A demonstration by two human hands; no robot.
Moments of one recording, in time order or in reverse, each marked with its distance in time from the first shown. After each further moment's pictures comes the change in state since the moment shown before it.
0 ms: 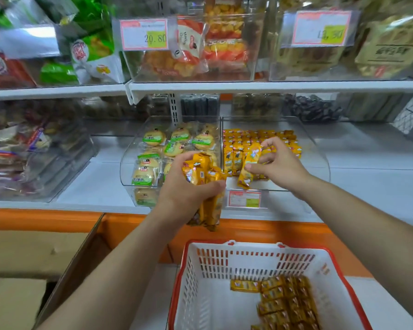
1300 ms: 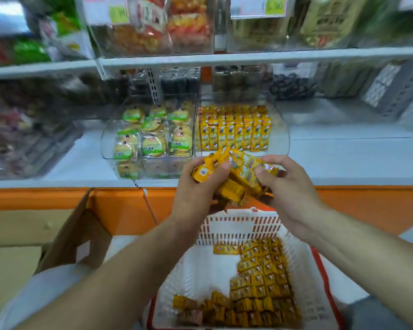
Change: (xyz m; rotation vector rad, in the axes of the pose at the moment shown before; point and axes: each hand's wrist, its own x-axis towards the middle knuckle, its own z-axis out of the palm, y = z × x) left_hand -0.084 -0.009 0.085 -0.320 -0.030 -0.234; right_hand -0.168 -0.005 -0.026 0.557 0.150 0.239
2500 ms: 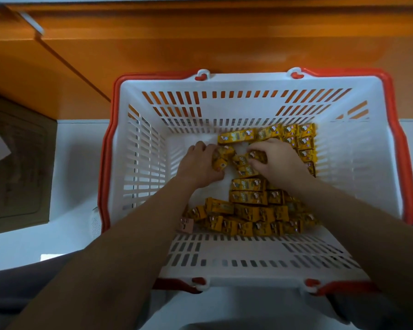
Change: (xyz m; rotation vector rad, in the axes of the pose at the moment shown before) left_hand 0.135 -0.396 -0.106 1.403 -0.402 -0.169; right_hand 0.098 0.356 -0.071 -1.205 -0.471 -0.018
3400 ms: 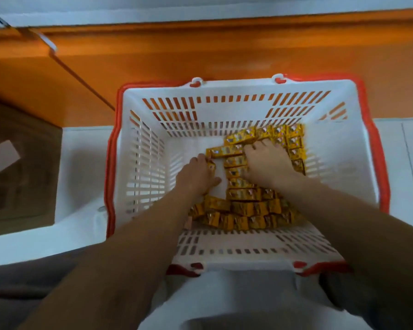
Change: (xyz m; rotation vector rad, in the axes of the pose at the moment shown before) left_hand -0.026 0.017 0.002 -0.063 -0.117 -0.267; right_hand 0.003 -0.011 0.007 -0.550 -0.164 0.025
